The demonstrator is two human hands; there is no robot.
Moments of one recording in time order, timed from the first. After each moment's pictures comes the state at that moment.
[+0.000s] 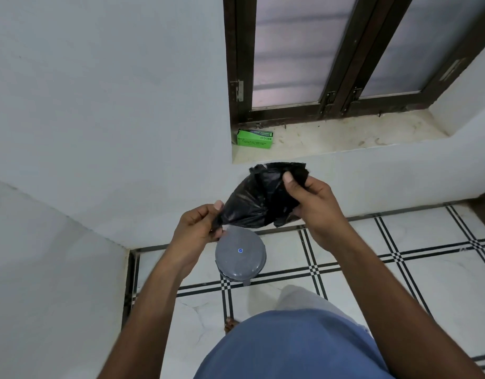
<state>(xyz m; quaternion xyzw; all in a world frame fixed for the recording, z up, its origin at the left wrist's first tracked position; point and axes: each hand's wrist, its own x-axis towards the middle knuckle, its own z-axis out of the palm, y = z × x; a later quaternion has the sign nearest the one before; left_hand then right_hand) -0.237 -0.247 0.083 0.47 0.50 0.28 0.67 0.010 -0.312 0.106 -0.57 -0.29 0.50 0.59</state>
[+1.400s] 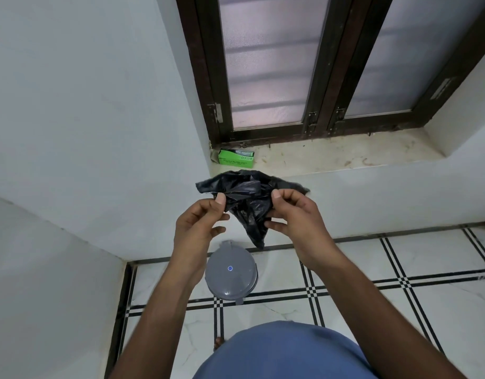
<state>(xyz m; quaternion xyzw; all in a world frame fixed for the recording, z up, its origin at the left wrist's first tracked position) -0.101 -0.275 0.126 0.42 0.50 0.42 0.63 0.094 -0.317 0.115 -0.59 -0.23 0.53 0.57</state>
